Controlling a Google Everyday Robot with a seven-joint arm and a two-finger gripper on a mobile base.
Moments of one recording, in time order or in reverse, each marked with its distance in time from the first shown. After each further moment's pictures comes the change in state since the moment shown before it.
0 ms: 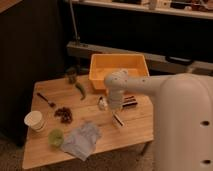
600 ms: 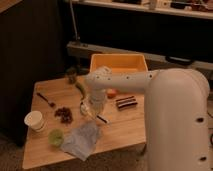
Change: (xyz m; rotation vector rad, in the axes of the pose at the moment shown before) arm 0.030 0.071 -0.006 -0.071 0.012 -0.158
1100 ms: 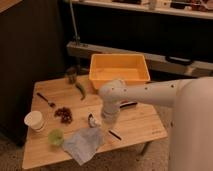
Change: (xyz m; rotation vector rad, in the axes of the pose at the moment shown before) arm 0.110 -0.027 0.020 -0.030 0.082 0.021
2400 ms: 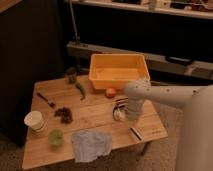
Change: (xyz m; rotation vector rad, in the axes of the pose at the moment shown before) arm -0.010 -0.089 -0.007 0.052 0.010 0.193
